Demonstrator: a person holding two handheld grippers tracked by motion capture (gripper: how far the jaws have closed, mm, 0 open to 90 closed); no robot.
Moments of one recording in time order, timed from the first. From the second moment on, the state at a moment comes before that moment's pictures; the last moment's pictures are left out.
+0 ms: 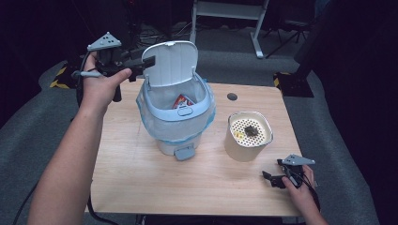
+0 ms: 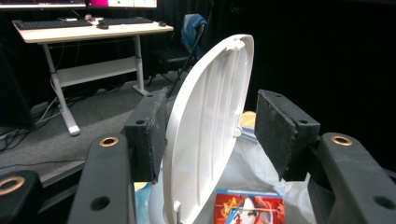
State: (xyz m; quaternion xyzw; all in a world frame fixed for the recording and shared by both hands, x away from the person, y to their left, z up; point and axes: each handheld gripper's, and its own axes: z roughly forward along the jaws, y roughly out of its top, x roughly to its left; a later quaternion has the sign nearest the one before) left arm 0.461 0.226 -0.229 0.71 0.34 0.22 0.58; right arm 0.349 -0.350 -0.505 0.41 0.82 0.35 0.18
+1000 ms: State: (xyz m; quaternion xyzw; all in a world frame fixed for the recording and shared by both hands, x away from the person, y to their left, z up) left arm 0.417 0.167 -0.257 0.77 0.33 0.11 0.54; right arm 0.349 -0.350 -0.505 0.41 0.82 0.35 0.18
